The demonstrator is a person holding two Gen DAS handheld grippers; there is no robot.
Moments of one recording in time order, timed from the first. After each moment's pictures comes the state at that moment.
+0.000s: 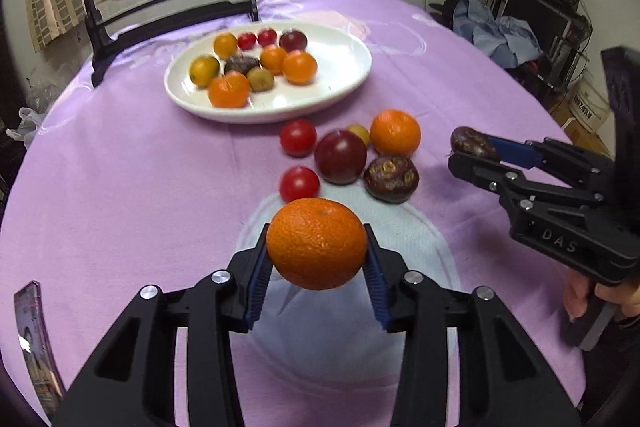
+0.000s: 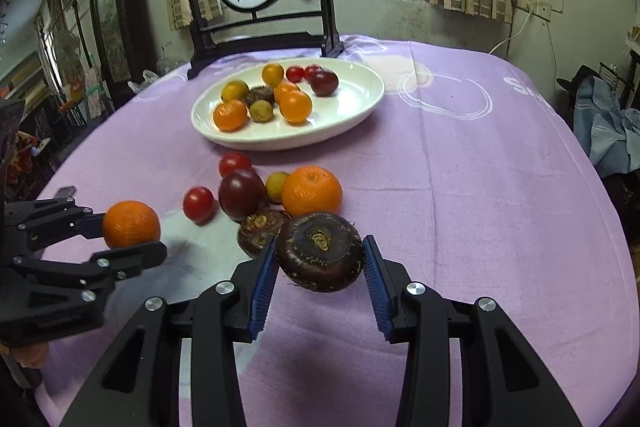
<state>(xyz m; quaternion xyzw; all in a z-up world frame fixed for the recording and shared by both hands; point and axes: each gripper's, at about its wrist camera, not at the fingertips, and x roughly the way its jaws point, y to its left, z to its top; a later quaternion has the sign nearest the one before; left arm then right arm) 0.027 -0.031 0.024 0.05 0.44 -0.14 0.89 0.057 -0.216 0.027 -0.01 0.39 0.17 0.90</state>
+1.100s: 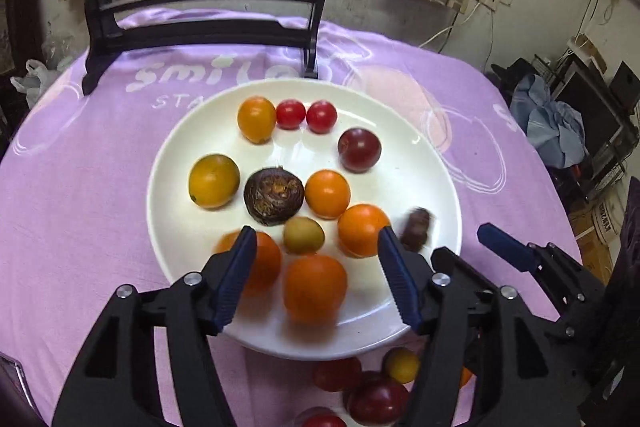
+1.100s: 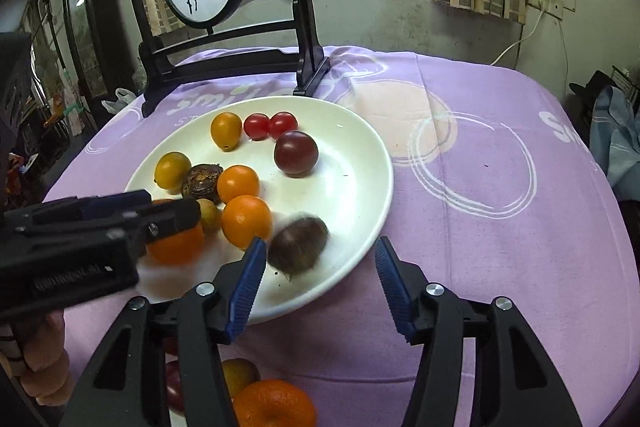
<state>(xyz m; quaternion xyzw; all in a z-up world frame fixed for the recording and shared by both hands) 0.209 -0.026 0.037 -0.07 0.45 -0.06 0.89 0.212 -0.191 0.024 -0.01 0.42 0.14 0.90</state>
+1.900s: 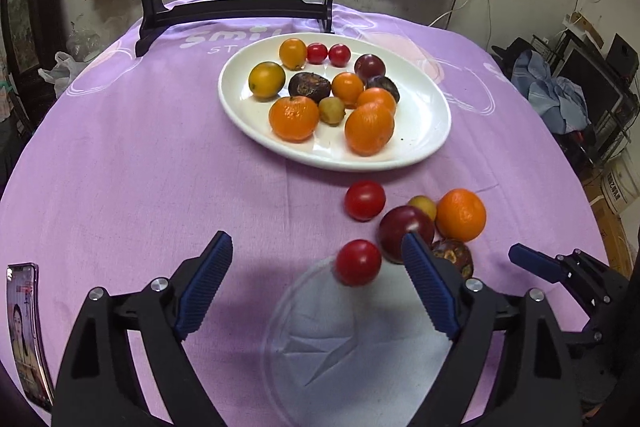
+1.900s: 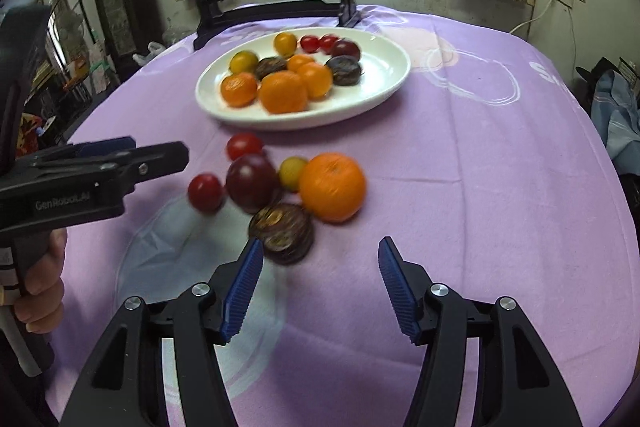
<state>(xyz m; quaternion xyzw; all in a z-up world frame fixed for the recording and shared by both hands) 0.077 -0.008 0.020 -0.04 0.45 -0.04 0.89 0.073 -0.188 0.010 -0.05 0.46 0.17 0.87</state>
